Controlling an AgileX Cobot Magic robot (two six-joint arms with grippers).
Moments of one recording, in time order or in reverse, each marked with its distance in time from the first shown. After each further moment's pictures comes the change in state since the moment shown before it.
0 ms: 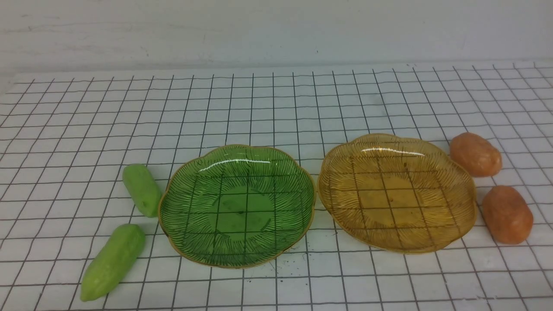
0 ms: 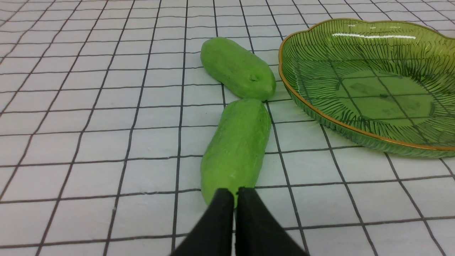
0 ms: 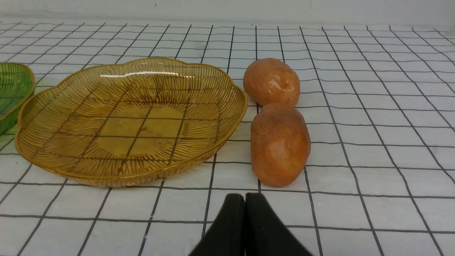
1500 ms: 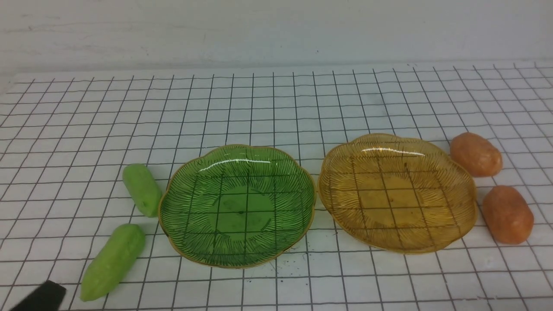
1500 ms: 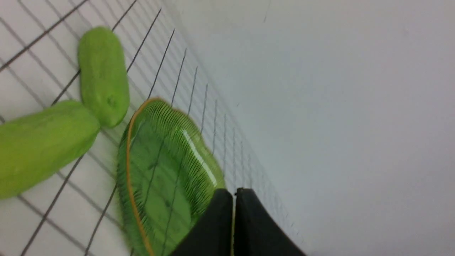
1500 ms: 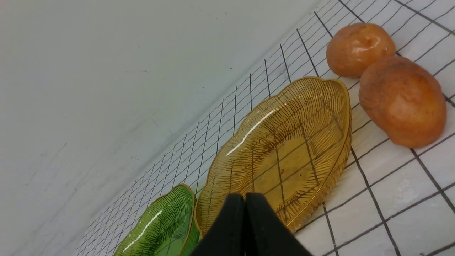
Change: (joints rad) right arm 0.000 0.000 0.010 0.669 -0.082 0.141; left arm 0.000 0.000 0.003 -0.798 -0.259 -0.286
